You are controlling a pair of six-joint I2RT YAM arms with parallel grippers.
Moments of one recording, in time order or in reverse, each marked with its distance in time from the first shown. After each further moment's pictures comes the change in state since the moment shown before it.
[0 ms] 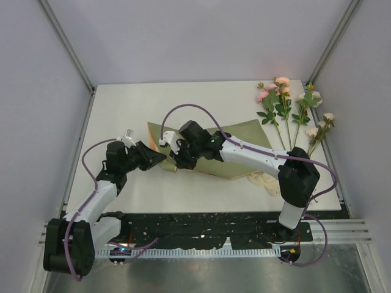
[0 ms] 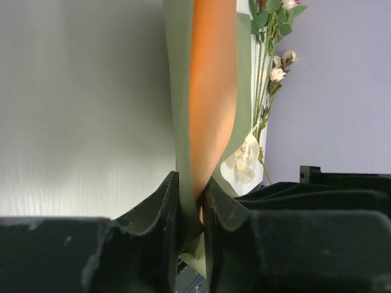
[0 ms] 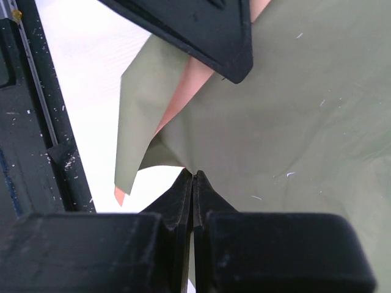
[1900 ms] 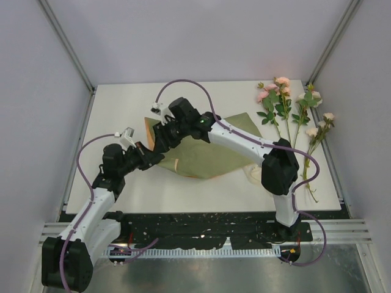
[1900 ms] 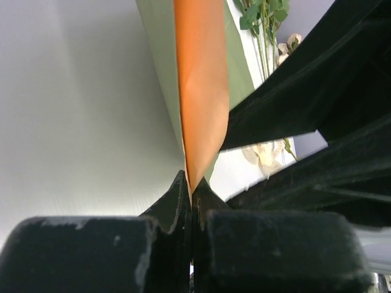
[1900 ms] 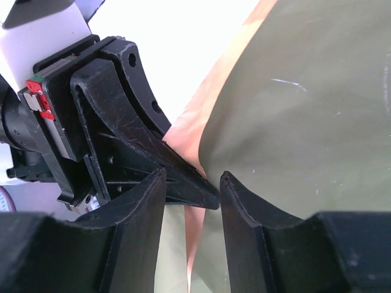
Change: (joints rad) left arm -0.026 -0.169 -0.003 -0.042 -0.017 0.208; right arm -0.060 0.221 0.405 -0.003 -0.128 0.500
